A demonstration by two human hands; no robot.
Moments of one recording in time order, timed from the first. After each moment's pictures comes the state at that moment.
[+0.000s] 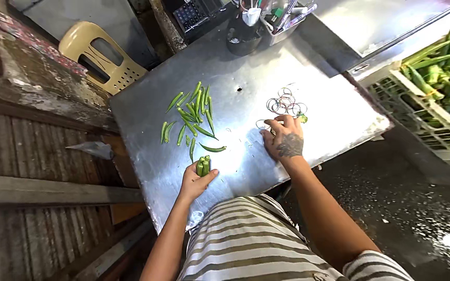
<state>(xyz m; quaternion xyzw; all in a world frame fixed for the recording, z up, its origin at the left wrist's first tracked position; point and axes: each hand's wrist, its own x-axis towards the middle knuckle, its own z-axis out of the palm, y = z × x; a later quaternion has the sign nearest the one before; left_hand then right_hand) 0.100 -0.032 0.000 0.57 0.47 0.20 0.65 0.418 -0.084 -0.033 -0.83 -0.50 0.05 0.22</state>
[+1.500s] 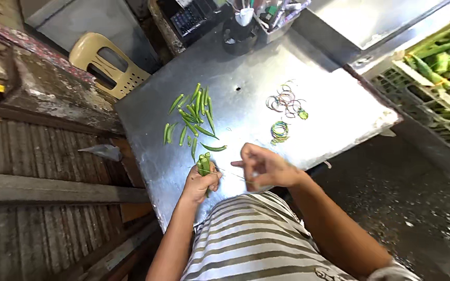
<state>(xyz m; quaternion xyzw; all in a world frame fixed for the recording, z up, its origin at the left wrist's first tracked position) 0.118 -0.046 0.031 0.40 0.37 0.24 0.80 0.365 -0.117 0.025 -0.30 -0.50 0.63 0.51</state>
